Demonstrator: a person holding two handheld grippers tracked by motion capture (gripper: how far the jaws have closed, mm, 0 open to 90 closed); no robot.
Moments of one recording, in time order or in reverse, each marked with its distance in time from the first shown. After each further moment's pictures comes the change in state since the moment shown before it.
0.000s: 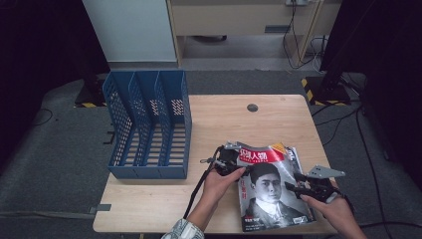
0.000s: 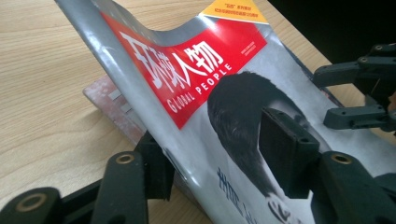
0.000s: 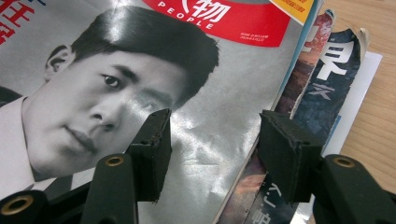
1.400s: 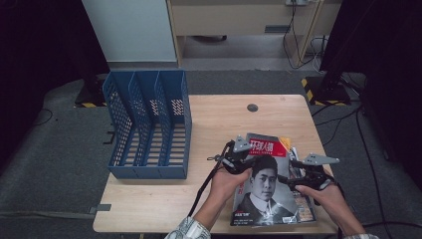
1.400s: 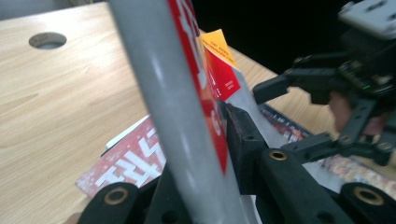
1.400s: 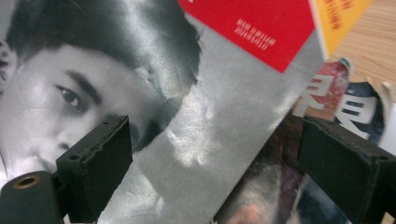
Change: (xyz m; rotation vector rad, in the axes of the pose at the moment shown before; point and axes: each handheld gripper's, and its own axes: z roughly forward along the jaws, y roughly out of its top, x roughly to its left) left arm -0.040 0.020 -0.016 -0.194 0.023 0.235; right arm -0.016 0.026 0.025 -0.068 0.102 0.032
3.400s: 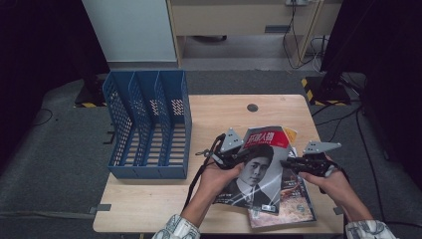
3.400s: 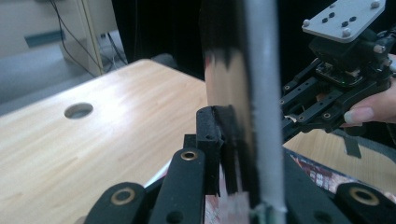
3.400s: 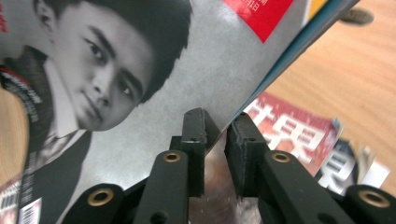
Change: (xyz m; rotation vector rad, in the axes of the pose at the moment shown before) left arm 0.009 0.021 -0.040 -0.164 0.006 0.147; right arm -0.001 0.048 -0.017 0.051 0.068 -0.120
